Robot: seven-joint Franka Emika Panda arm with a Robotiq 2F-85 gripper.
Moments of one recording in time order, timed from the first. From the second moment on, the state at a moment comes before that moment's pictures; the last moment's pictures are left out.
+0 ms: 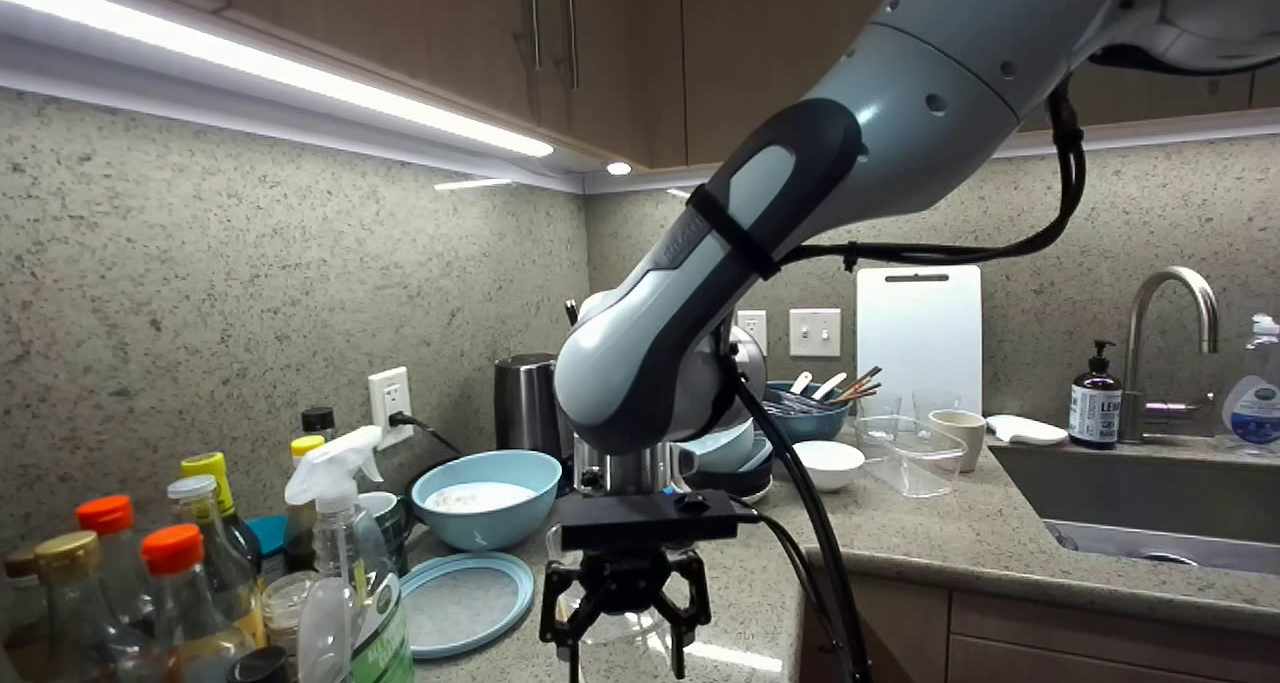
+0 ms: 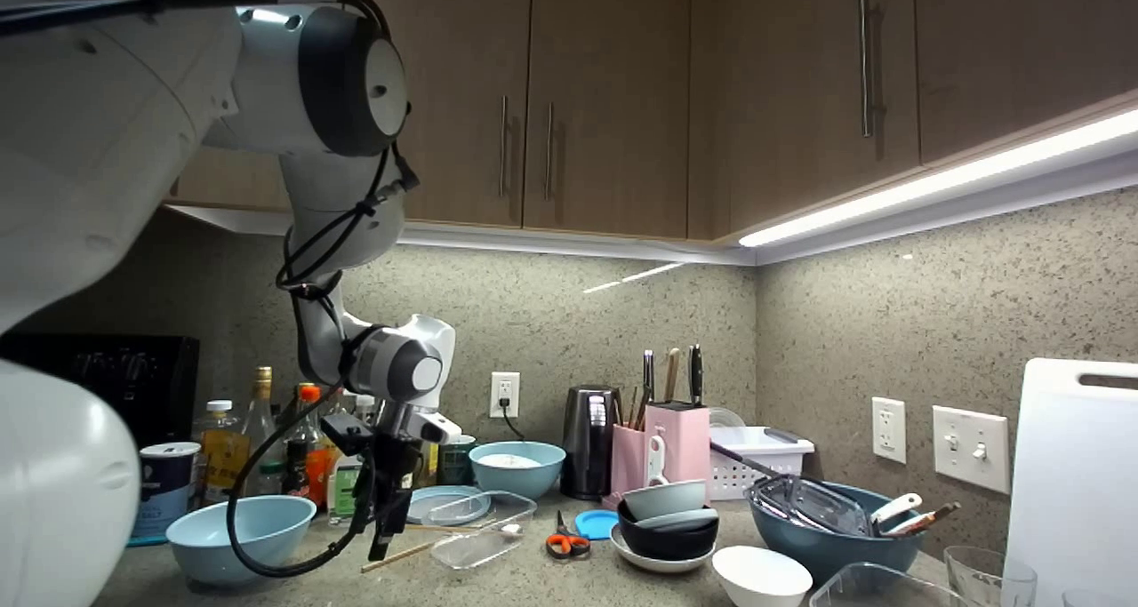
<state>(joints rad) 0.26 0.43 0.11 -2.00 0.22 2.32 0.68</state>
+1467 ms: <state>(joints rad) 0.55 0.48 -0.10 -2.08 0.14 2.72 1.10</state>
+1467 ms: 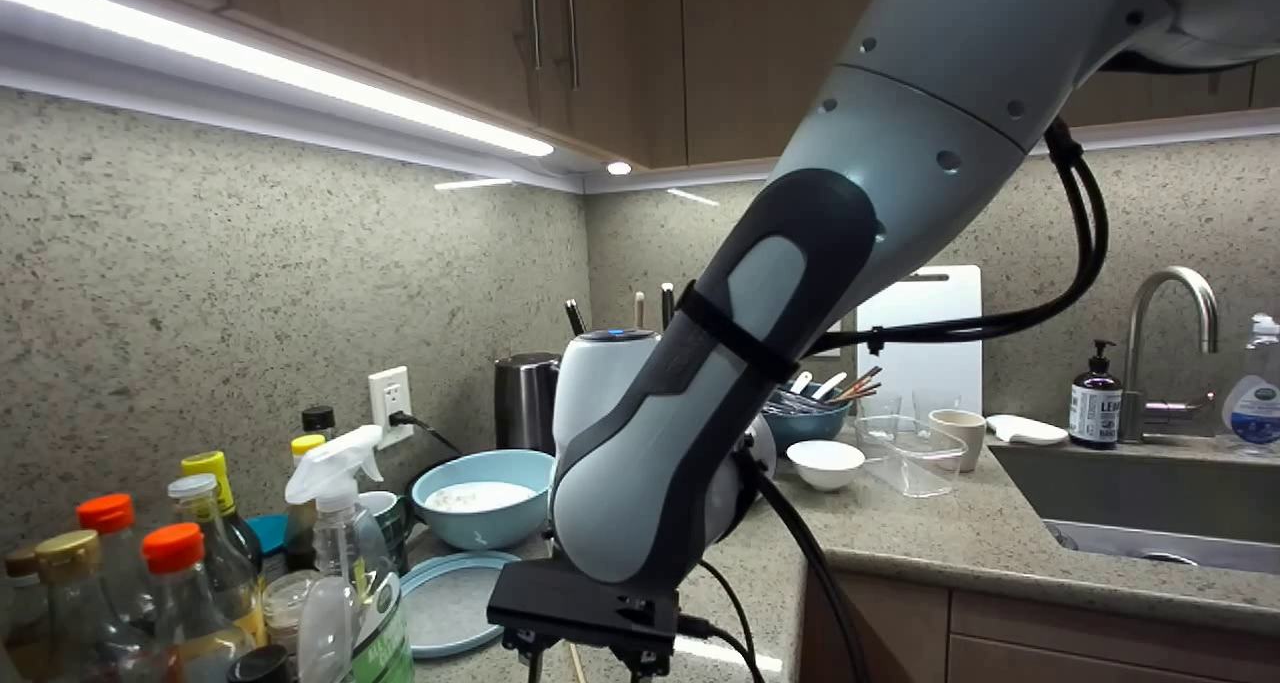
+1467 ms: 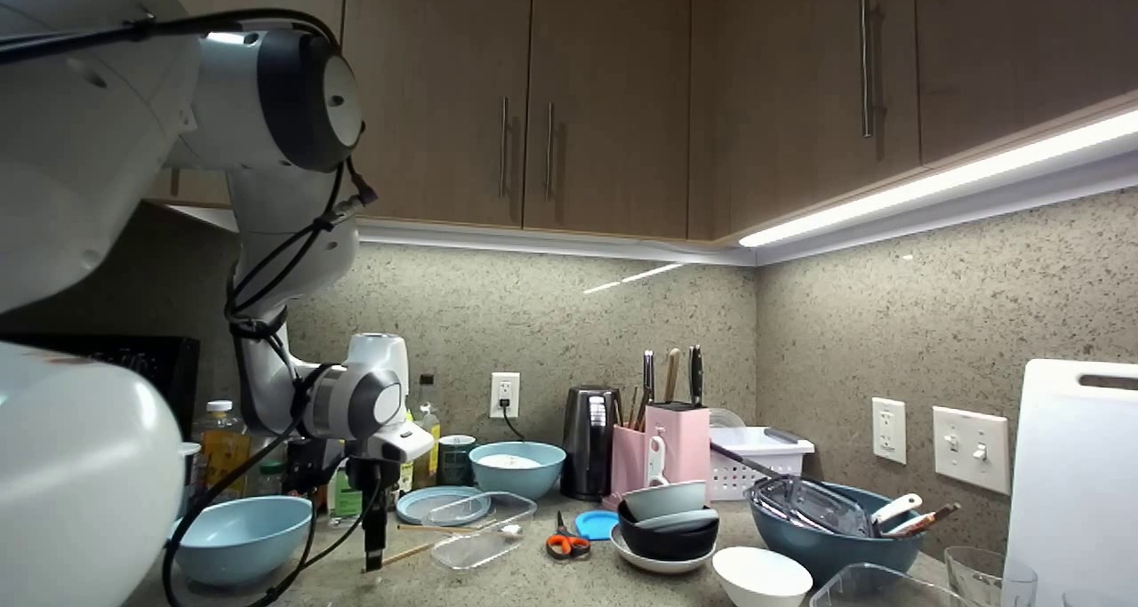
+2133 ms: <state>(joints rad) 0.33 0.48 0.05 -2.01 0.14 2.42 1.05</state>
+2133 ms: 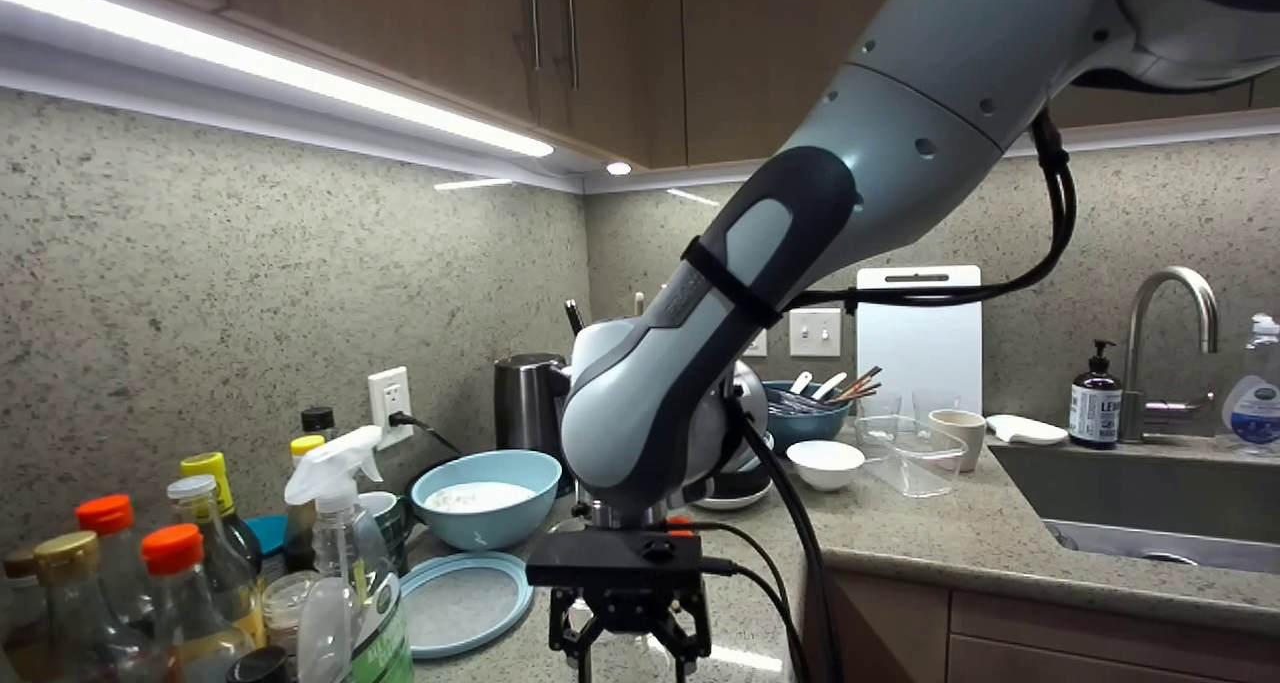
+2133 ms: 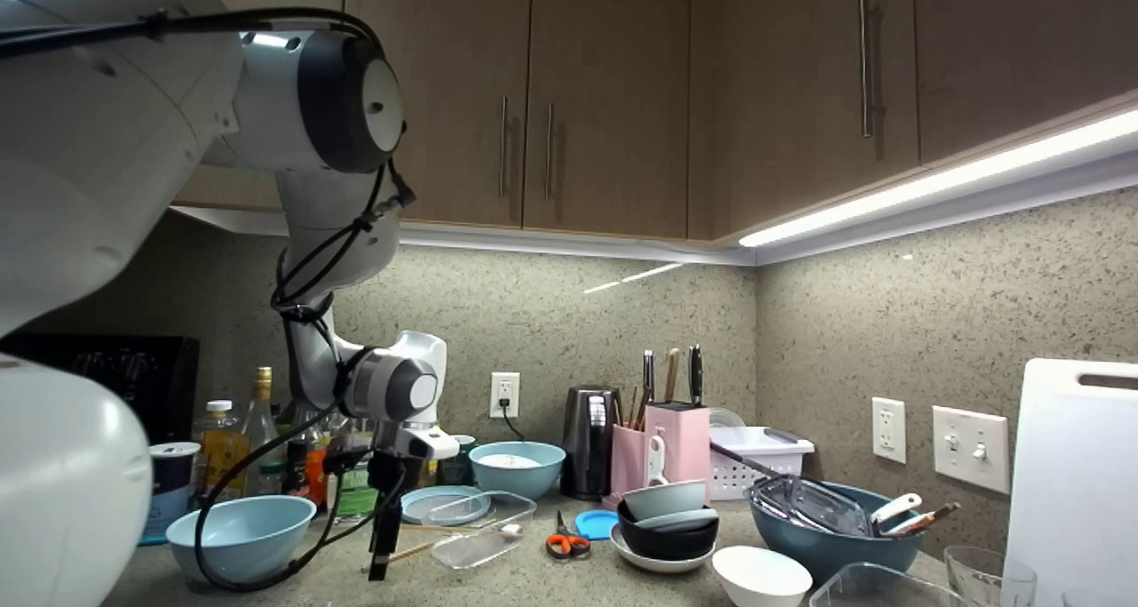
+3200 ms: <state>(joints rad) 0.32 0.57 0.06 -1.92 0.13 2.40 1.05</state>
